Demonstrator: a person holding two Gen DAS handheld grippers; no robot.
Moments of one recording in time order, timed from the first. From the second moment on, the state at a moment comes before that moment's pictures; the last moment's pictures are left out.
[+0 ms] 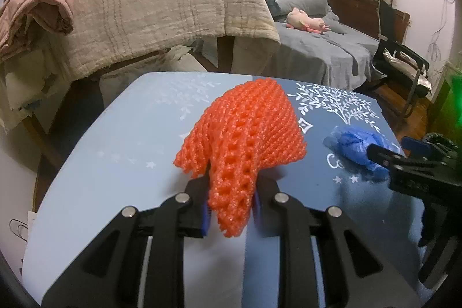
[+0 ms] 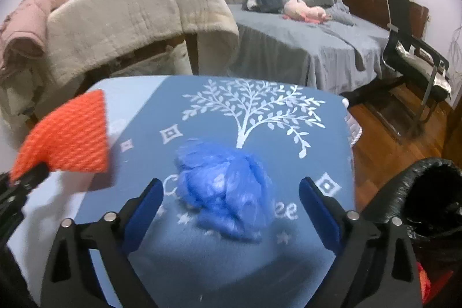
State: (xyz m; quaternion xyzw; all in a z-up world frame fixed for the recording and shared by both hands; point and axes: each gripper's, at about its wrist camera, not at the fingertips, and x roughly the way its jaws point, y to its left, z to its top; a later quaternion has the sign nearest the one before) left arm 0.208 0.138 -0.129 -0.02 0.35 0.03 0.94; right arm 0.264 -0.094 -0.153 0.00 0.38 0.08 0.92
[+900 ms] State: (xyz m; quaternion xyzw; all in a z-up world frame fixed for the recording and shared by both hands) left arm 0.192 0.122 -0.099 -0.01 0.33 0.02 0.94; right arm 0.221 -0.109 -0.120 0.03 0.37 0.12 0.92
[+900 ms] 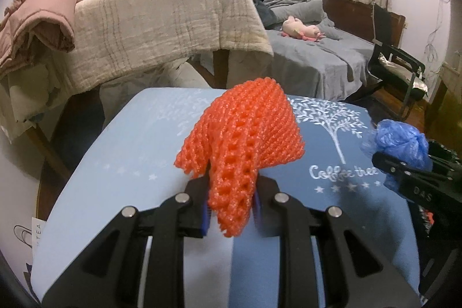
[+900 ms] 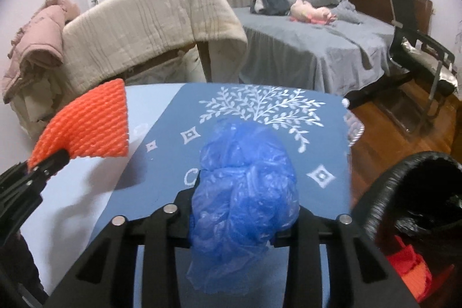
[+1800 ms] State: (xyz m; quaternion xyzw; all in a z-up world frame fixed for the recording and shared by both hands) left arm 0.107 0.037 -0.035 0.00 0.28 -0.05 0.96; right arm 0.081 -0.184 -0.032 0.04 0.29 0.08 0.95
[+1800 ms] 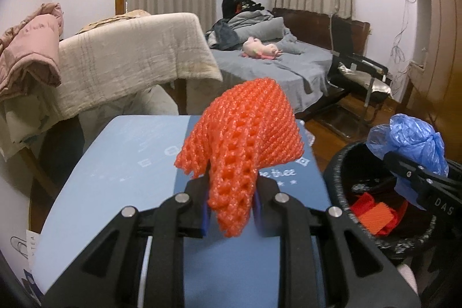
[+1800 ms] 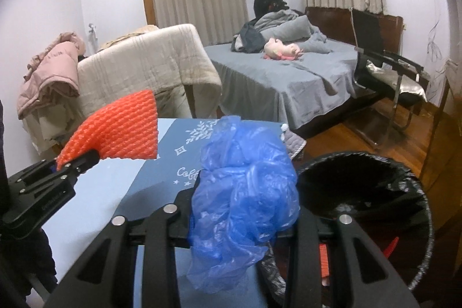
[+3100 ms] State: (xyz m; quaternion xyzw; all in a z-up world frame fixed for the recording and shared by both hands) left arm 0.082 -0.055 0.000 0.04 0.24 -0.16 0.96; right arm 0.027 -0.257 0.001 0.05 0.24 0.00 0.97
